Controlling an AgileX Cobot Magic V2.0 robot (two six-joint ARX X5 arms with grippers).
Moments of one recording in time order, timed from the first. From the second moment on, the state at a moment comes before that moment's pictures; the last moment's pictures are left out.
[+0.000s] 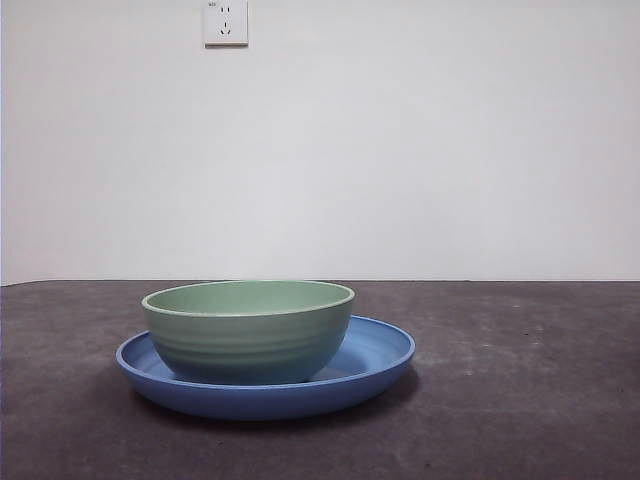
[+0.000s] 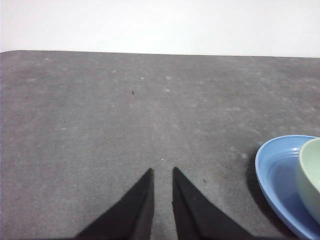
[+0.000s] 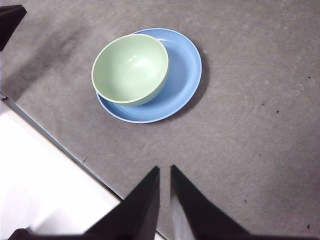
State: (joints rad) left arm -0.07 0.00 0.03 -0.17 0.14 -0.04; right arm 0.71 0.67 1.04 -1.10 -0.10 0.24
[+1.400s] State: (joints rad) left arm -0.07 0.00 0.03 -0.17 0.14 -0.04; right arm 0.02 0.01 0.18 -0.12 -0.18 0.06
